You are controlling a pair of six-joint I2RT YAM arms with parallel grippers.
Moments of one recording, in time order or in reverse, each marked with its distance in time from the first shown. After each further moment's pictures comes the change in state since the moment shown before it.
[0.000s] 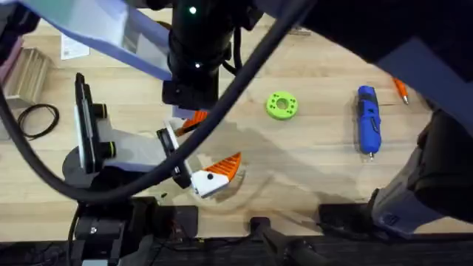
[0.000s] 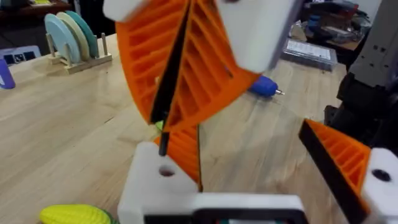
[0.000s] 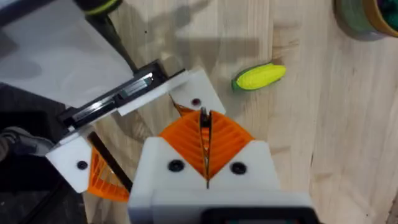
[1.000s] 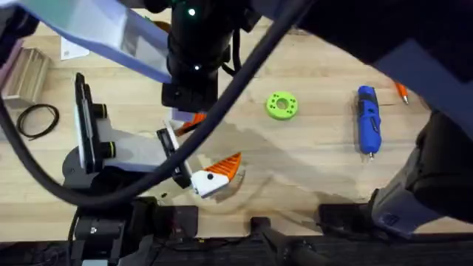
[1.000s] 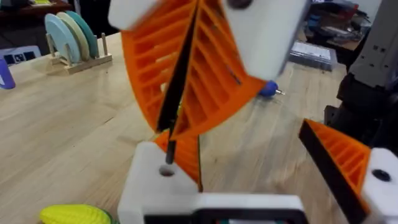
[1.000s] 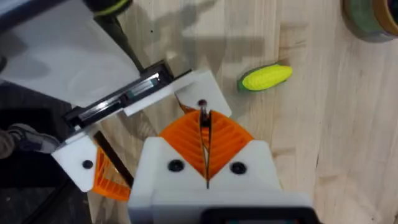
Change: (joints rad) left arm 0.000 0.000 0.000 0.000 0.000 0.000; right arm 0.004 0.004 0.000 -0.008 -0.018 0.000
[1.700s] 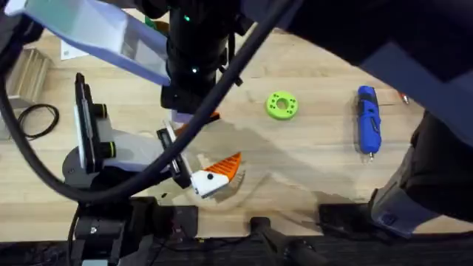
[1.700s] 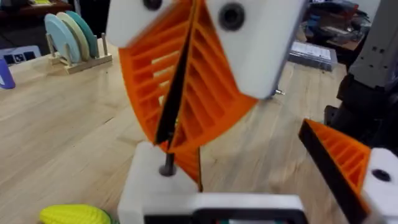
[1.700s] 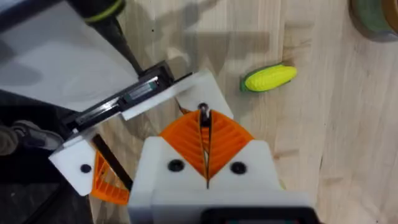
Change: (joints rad) left arm 0.000 0.000 0.000 0.000 0.000 0.000; right arm 0.000 0.018 0.000 0.000 -0.006 0.000
